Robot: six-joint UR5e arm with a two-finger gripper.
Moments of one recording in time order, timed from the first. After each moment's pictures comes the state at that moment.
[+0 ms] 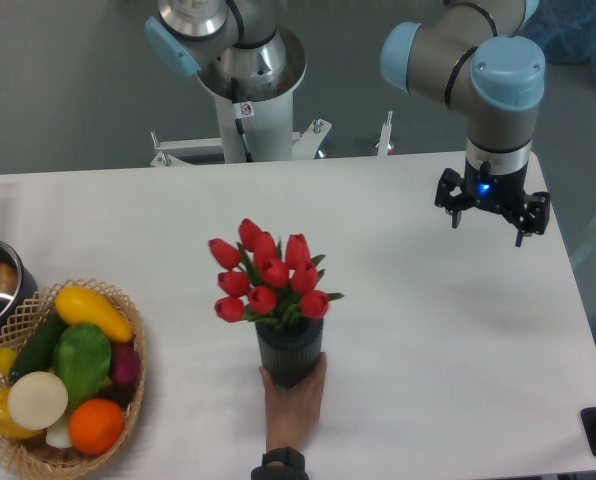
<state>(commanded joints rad) 2.80 -1.85 -1.67 -0.95 1.60 1.30</state>
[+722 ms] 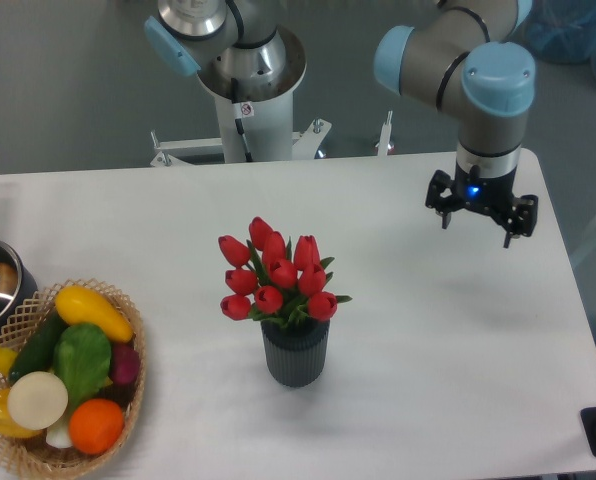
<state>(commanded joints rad) 2.79 -1.82 -1.76 -0.93 1.60 1.29</state>
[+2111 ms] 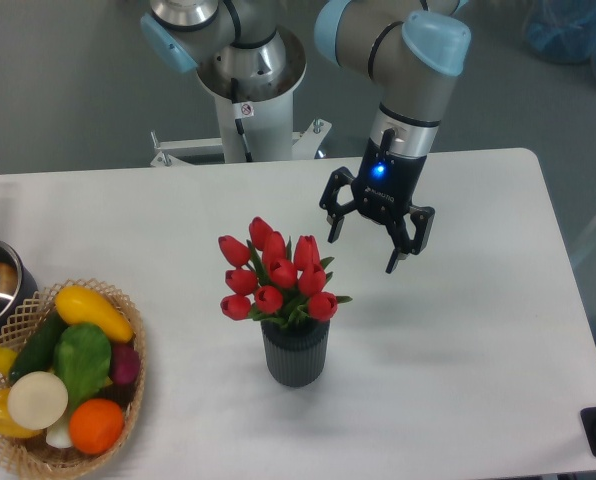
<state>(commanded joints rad) 2.73 -1.69 -1.86 -0.90 1.04 1.30</state>
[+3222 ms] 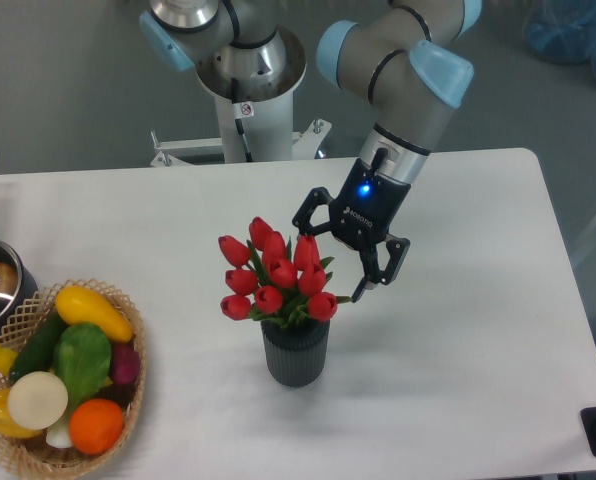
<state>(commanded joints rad) 2.69 -1.78 -1.85 -0.89 0.74 1.30</state>
